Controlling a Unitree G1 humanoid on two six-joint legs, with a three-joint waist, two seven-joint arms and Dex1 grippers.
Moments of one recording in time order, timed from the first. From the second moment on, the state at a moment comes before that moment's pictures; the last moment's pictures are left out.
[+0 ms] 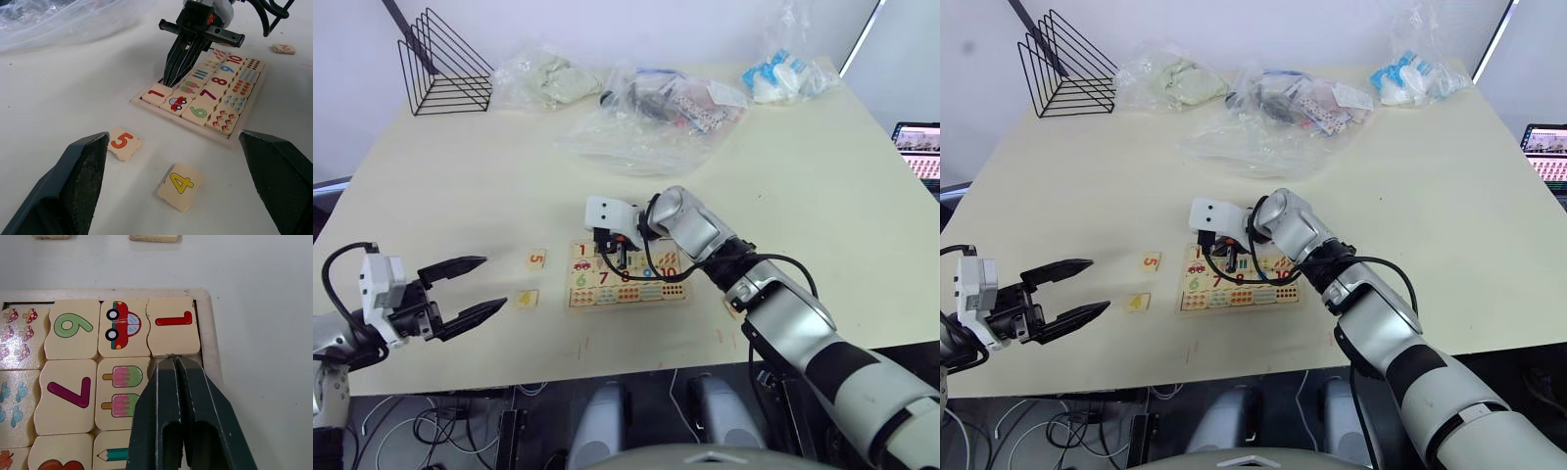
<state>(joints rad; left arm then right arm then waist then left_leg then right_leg) 0.14 0.86 0.51 0.12 -0.61 0.04 -1.39 -1.09 0.03 0.51 0.72 -0.19 0.37 1.04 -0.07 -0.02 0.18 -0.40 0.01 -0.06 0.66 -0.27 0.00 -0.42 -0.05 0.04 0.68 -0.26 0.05</state>
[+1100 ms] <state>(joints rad) 0.20 0.80 0.50 0.10 -0.59 0.01 -1.33 -0.44 -0.37 0.08 -0.14 0.21 0.45 0.96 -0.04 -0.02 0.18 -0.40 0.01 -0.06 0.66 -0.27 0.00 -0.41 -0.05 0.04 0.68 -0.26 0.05</state>
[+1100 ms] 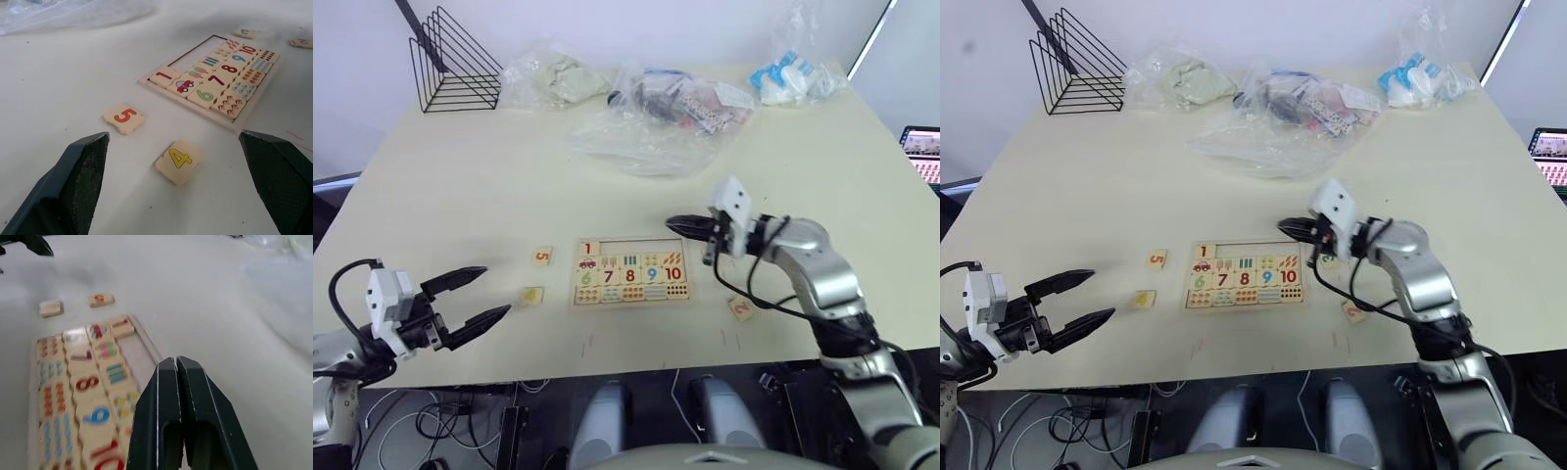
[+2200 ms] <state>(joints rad) 0.25 0.78 0.51 0.21 -0.59 -0.07 -1.37 0.45 -0.51 -0.45 -0.22 0.49 -0.09 1.09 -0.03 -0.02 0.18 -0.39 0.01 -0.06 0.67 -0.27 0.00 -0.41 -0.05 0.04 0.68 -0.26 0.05</state>
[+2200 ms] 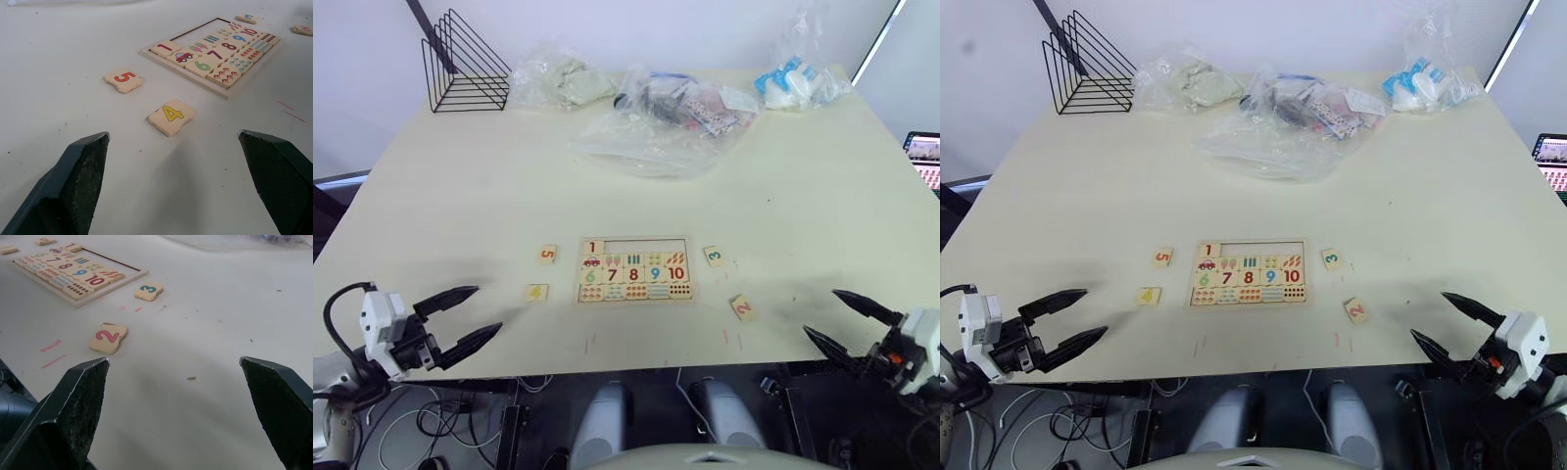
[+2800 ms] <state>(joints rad) 0.25 0.78 0.51 0.22 -0.59 -0.07 -1.39 0.46 -0.51 -0.43 -0.18 0.49 -0.16 1.08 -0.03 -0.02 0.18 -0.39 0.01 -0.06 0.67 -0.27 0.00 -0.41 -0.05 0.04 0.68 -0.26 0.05</state>
